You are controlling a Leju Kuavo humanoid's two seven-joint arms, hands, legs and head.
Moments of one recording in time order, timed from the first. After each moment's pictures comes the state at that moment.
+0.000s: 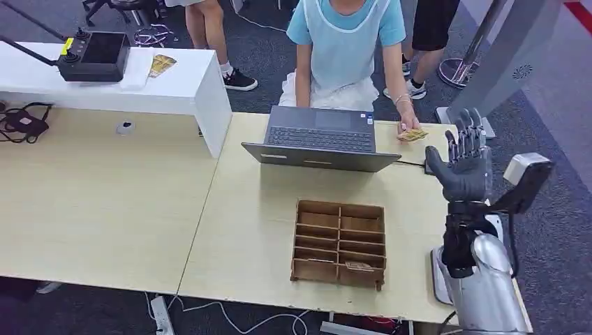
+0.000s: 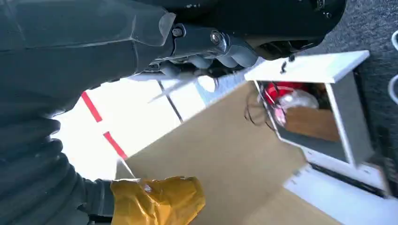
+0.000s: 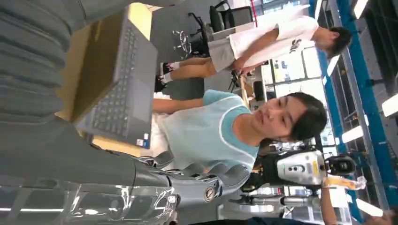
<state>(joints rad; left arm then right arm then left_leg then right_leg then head) -0.10 -0.17 0.52 -0.20 0.92 -0.02 0.32 -0.28 -0.10 0.05 -1.54 -0.20 -0.02 -0.31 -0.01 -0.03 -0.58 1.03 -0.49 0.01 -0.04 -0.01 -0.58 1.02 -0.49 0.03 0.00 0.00</state>
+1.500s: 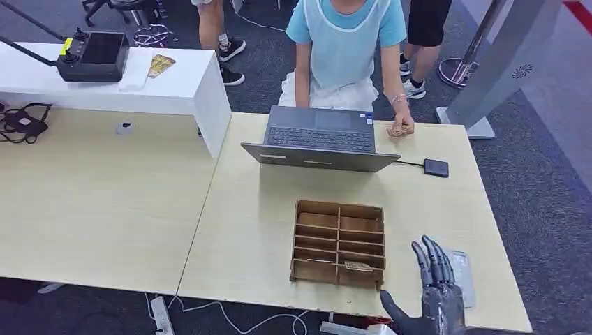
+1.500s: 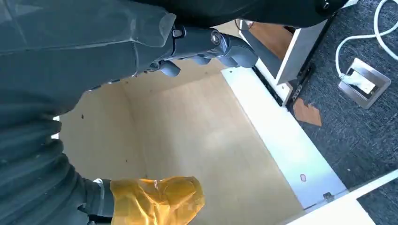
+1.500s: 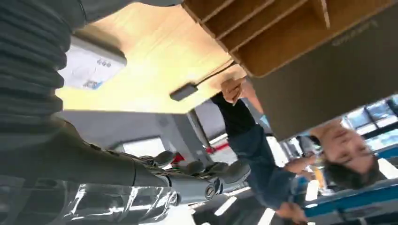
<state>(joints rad) -0.06 -0.17 0.57 -0.19 1.65 0.02 0.35 0.34 -0.13 0.27 -1.70 1.15 -0.69 -0.26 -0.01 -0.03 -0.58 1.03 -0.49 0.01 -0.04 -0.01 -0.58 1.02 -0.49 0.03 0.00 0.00</state>
